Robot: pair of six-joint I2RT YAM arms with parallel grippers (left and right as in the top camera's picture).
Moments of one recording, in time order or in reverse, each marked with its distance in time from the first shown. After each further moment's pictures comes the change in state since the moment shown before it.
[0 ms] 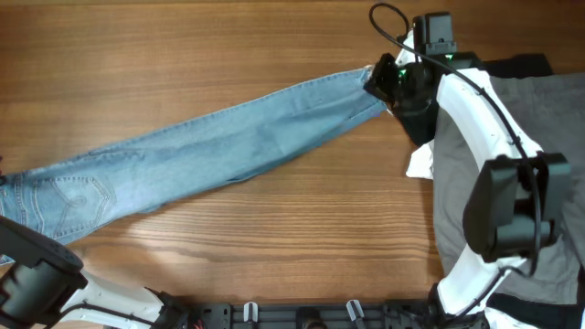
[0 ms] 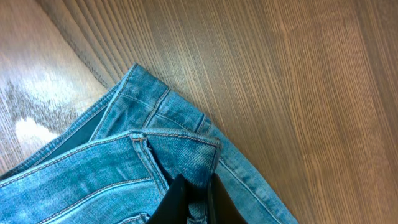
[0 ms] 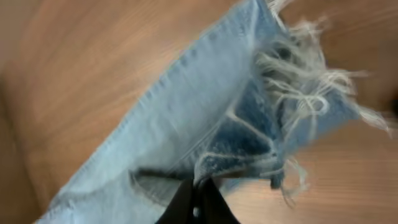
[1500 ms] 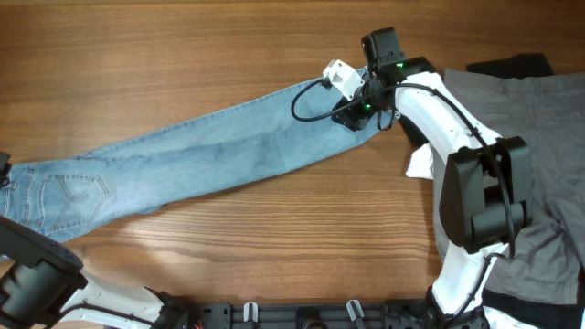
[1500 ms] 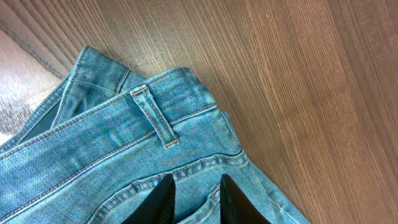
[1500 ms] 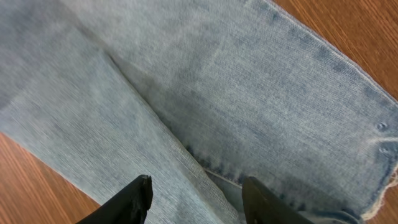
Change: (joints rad) left arm 0.000 0.000 0.000 -0.034 0.137 0.090; right arm 0.163 0.096 0.005 -0.041 0.126 -1.229
